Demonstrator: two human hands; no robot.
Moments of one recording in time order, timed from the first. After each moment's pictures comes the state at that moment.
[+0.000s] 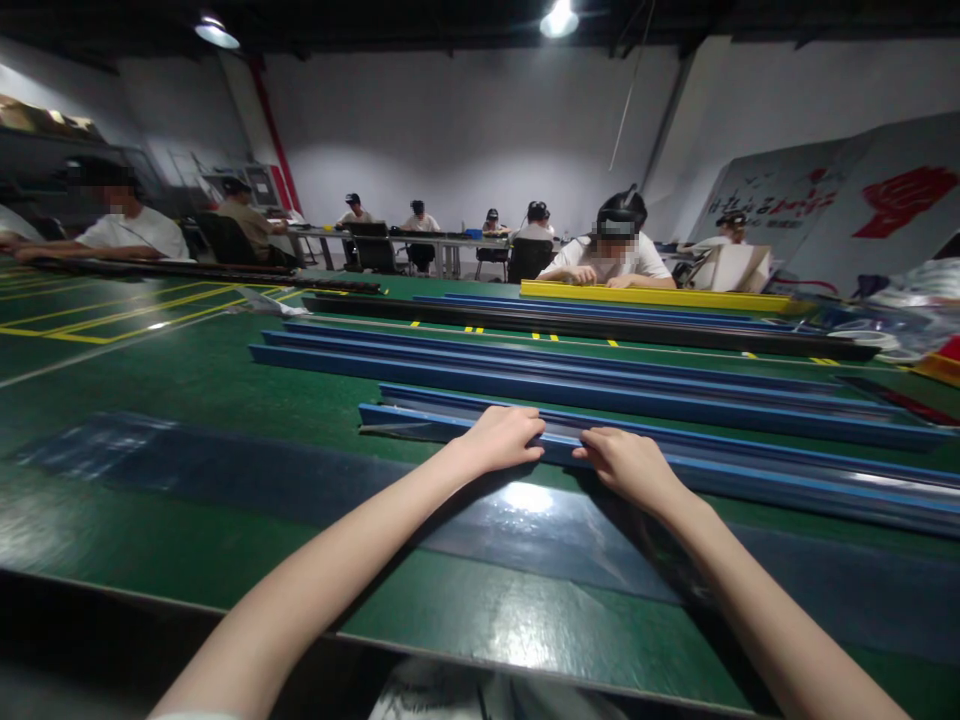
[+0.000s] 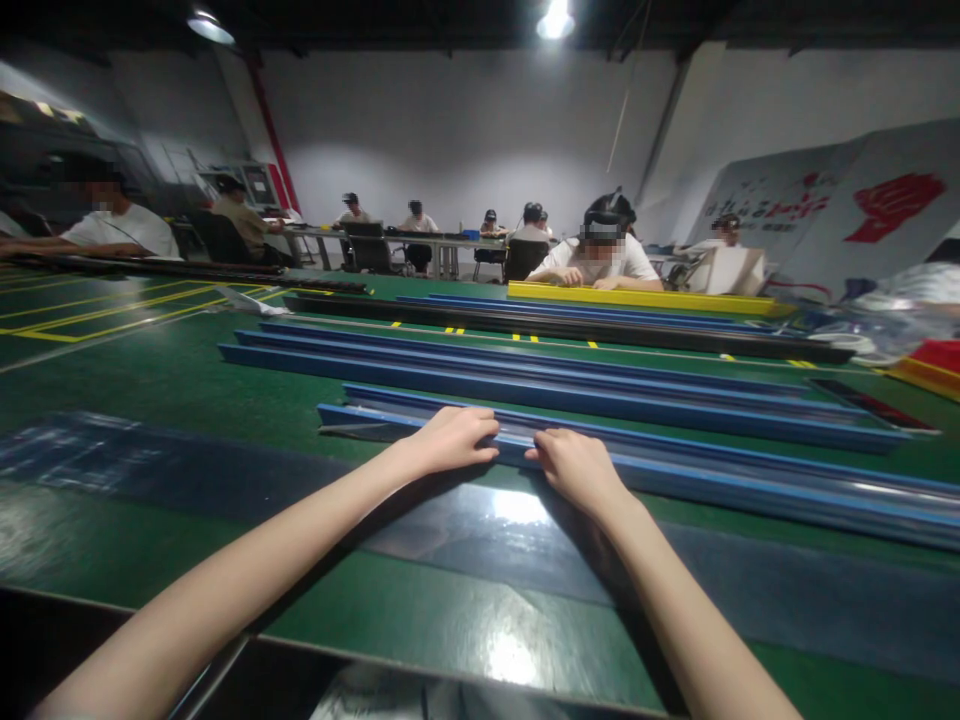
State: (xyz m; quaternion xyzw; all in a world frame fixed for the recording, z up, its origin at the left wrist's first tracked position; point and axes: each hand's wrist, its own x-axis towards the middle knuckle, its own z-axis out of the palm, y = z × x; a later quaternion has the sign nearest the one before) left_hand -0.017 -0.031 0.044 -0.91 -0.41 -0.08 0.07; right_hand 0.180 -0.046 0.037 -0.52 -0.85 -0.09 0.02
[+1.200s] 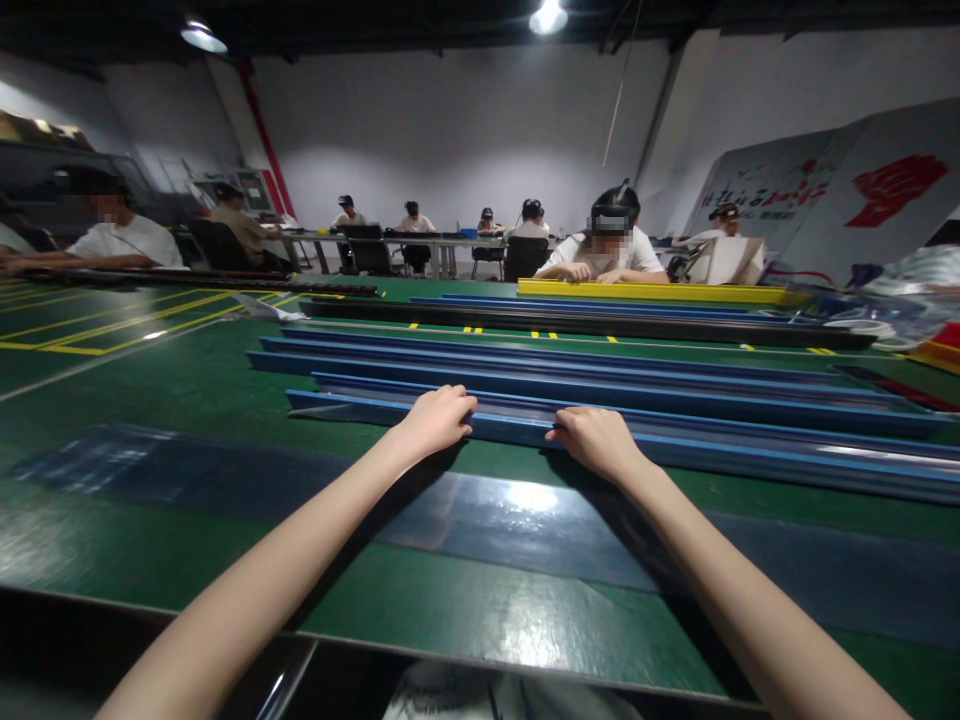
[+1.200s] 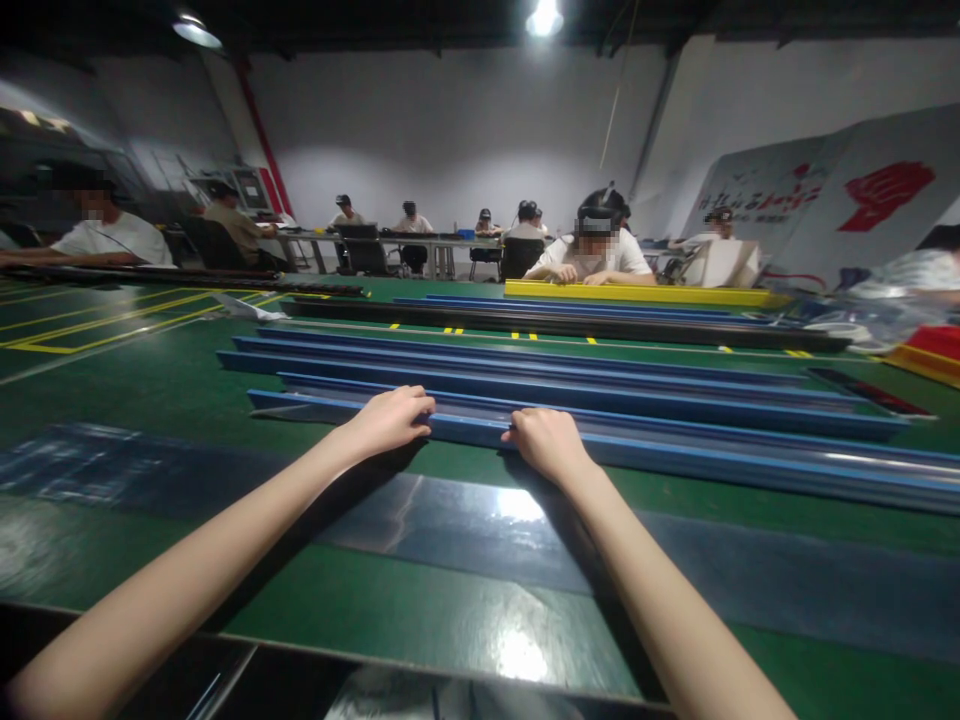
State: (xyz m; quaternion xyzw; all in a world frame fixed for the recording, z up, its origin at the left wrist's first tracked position) left_hand -0.089 -0.031 0.056 -0.83 -0.55 -0.02 0.07; right_hand 0.145 -0.026 0.041 -0.51 -0.85 -0.13 0.04
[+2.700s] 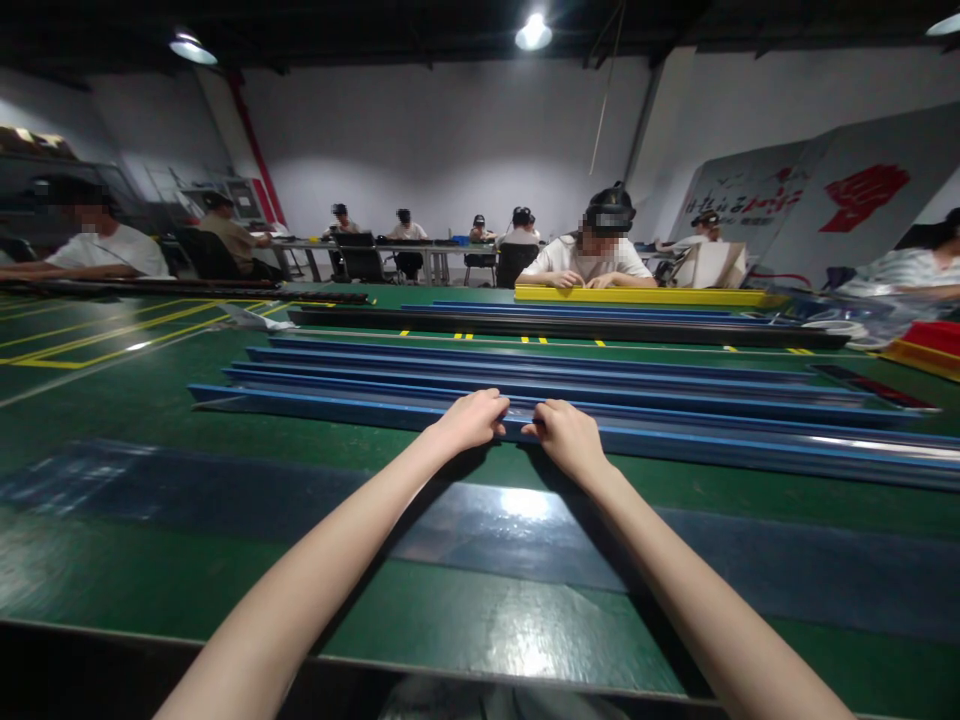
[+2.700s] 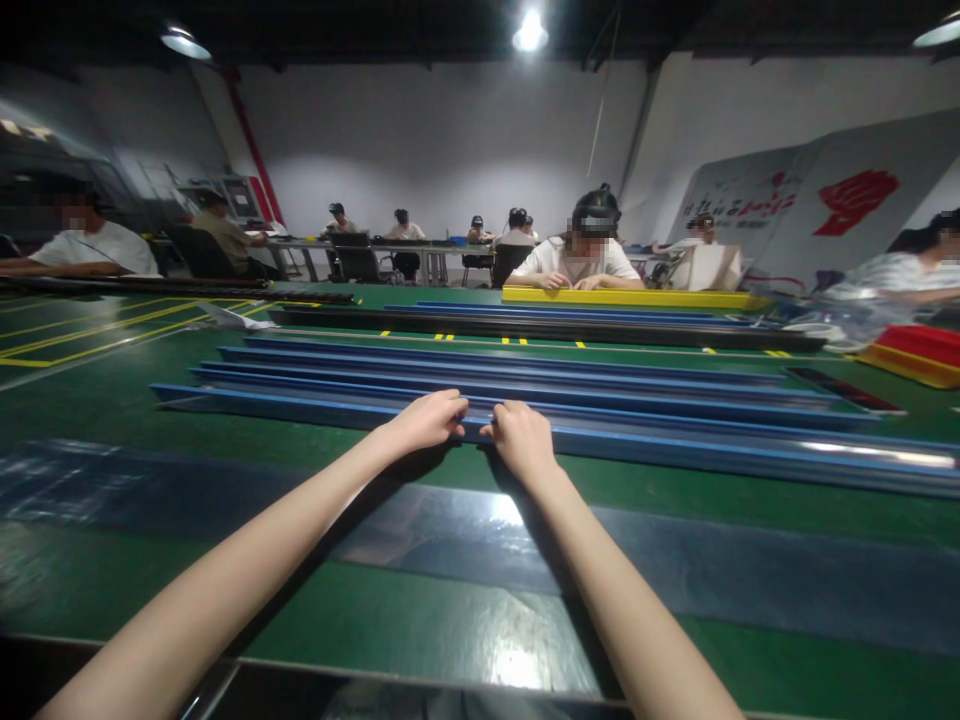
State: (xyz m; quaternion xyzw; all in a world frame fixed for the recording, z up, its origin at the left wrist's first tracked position) left_hand -0.038 0.001 0.044 -0.88 -0.47 -0.07 0.06; right_hand 0.130 -0.020 0.031 -0.56 -0.81 -0.12 0.13
